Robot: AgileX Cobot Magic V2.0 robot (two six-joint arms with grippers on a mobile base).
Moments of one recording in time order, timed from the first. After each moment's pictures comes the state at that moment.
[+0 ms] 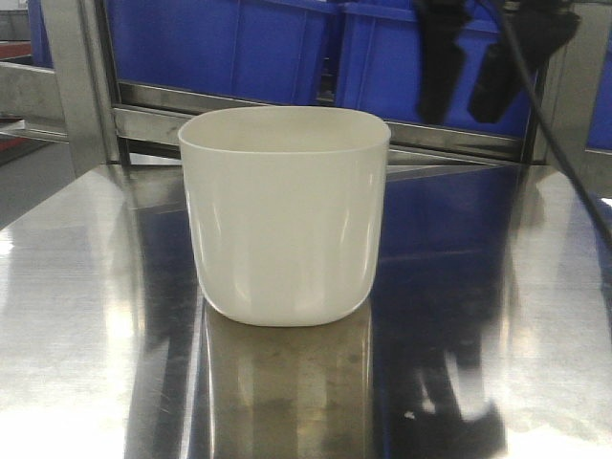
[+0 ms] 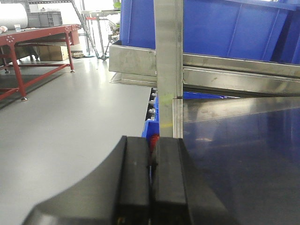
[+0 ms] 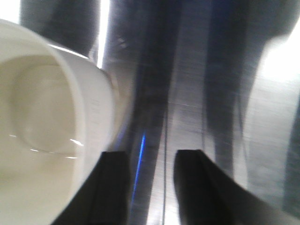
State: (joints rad) left arm -0.02 -0.01 0.01 -0.07 0.08 0.10; right arm 0.56 1.62 -1.49 -0.06 1.15 0.50
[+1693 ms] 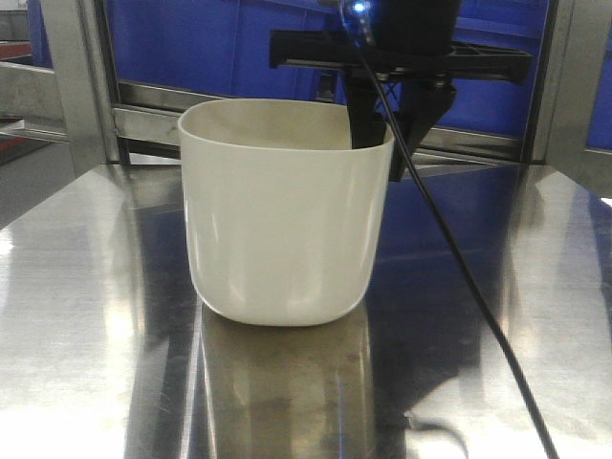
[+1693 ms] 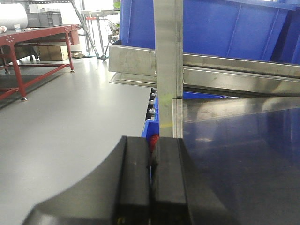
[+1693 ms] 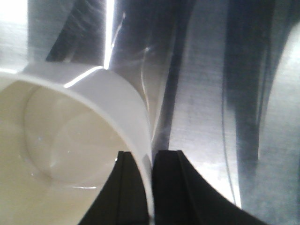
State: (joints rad) left arm -0.02 -0.01 0.01 -0.07 0.08 0.10; right arm 0.59 1.82 -1.60 0.00 1.16 0.56
